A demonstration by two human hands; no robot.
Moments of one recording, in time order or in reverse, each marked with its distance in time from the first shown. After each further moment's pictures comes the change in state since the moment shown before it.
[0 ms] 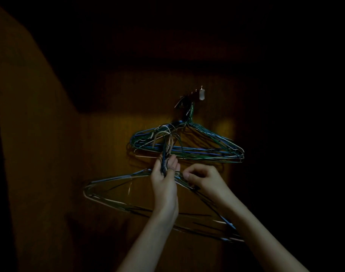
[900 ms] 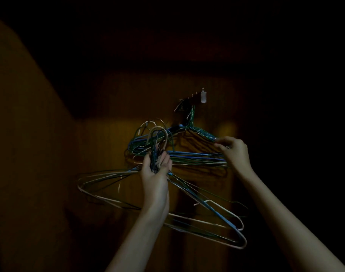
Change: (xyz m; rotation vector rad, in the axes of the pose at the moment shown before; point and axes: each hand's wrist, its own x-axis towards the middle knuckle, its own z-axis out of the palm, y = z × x) left_hand 0.039 0.009 -0.008 -0.045 0.000 0.030; right_hand 0.087 0.030 -0.077 -0.487 0.549 -0.089
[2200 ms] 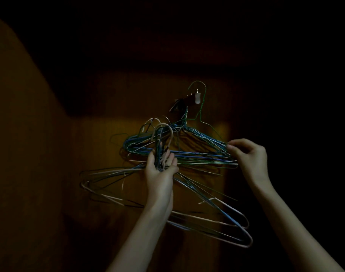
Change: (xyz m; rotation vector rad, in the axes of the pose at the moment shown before) left_hand -0.022 0.005 0.015 0.016 -0.067 -0.062; right_hand -0.044 -0.014 -0.054 0.252 0.128 -0.025
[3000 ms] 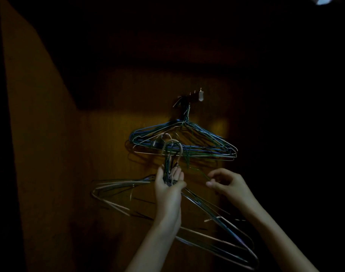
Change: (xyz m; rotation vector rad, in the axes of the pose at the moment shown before) left_hand -0.060 -0.002 -0.018 0.051 0.048 -0.153; right_hand -0.084 -0.021 -0.004 0.028 -0.518 0.282
